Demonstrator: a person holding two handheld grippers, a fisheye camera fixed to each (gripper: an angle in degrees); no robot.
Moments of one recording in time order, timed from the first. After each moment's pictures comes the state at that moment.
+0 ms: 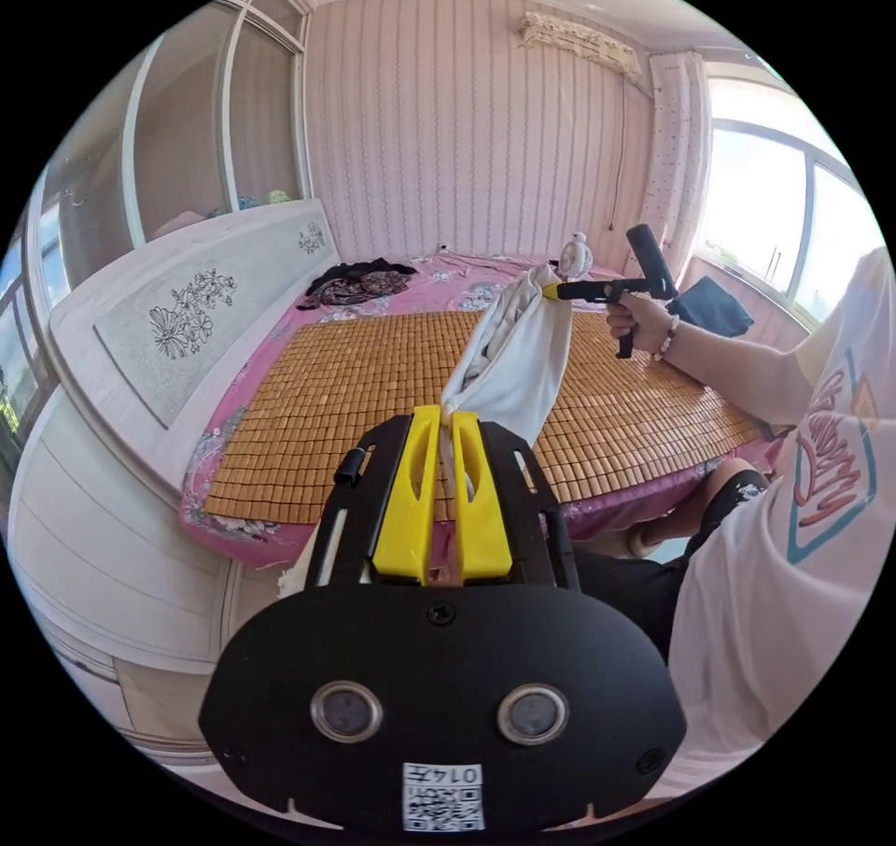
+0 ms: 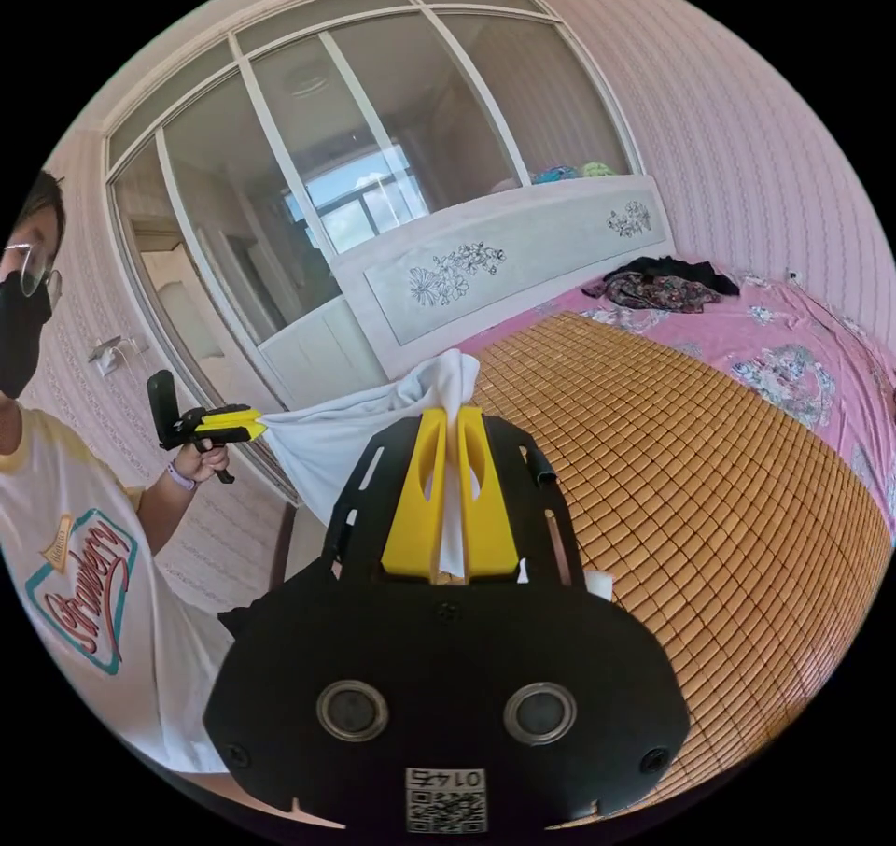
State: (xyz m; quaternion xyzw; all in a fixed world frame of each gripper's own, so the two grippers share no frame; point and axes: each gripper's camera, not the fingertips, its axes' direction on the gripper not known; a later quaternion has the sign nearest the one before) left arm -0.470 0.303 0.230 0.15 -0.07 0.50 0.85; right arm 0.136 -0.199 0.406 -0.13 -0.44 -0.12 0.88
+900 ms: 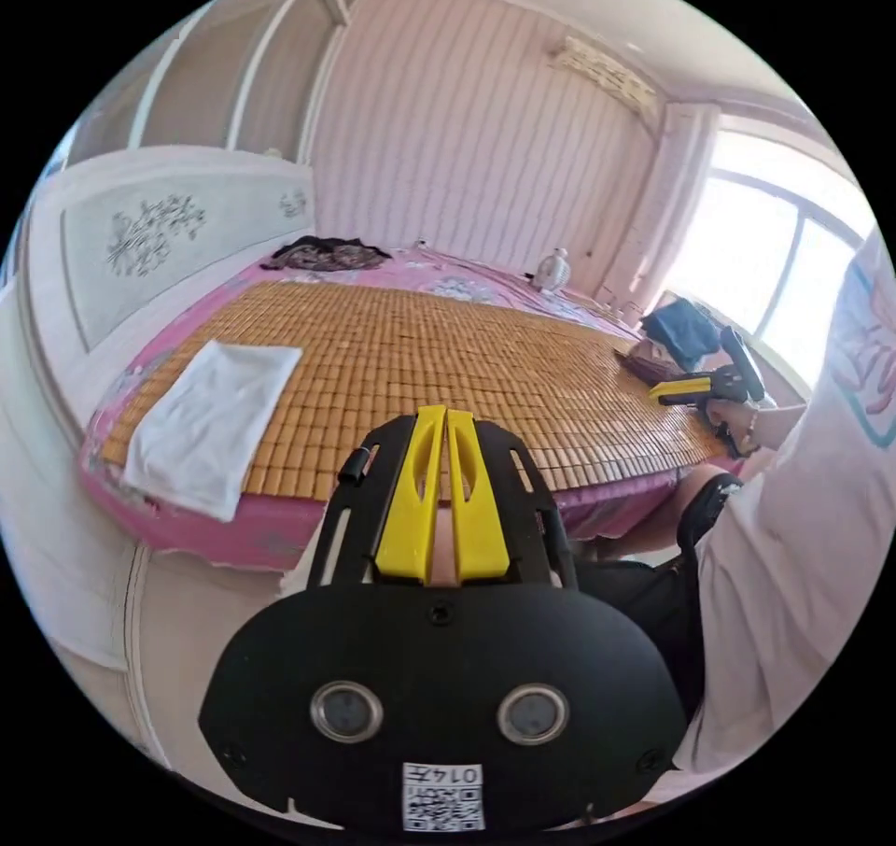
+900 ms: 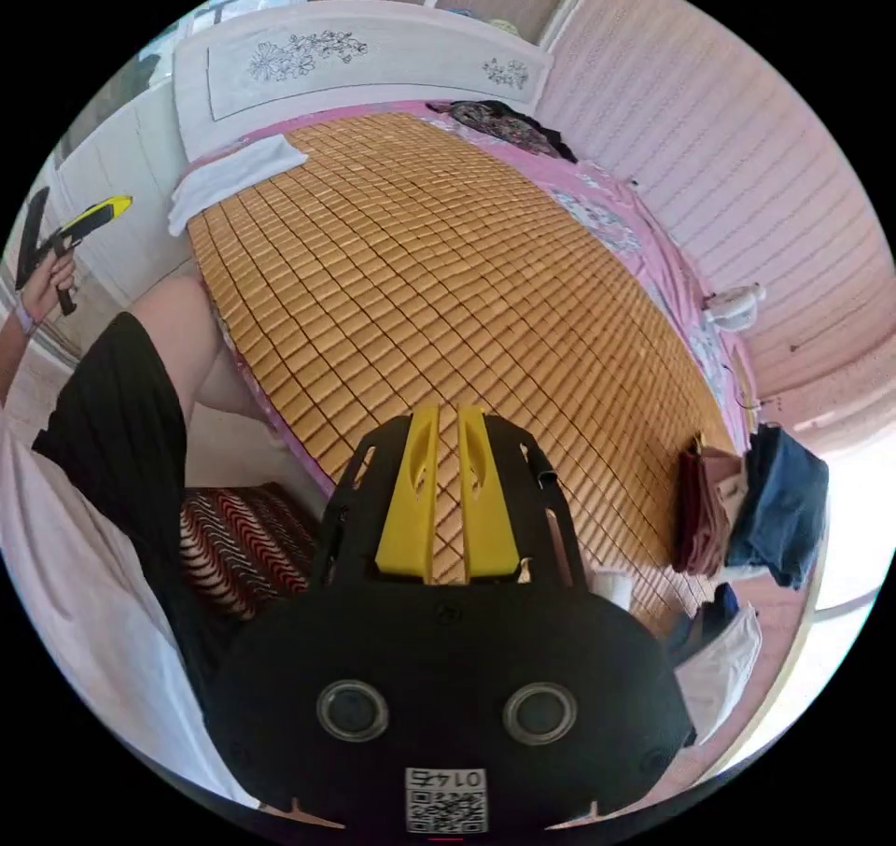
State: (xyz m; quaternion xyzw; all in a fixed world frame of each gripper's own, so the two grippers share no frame) left arm -0.450 0.363 0.319 0.12 0.05 0.49 0.86; right arm 0.123 0.060 0.263 -0.31 0.07 -0.21 0.93
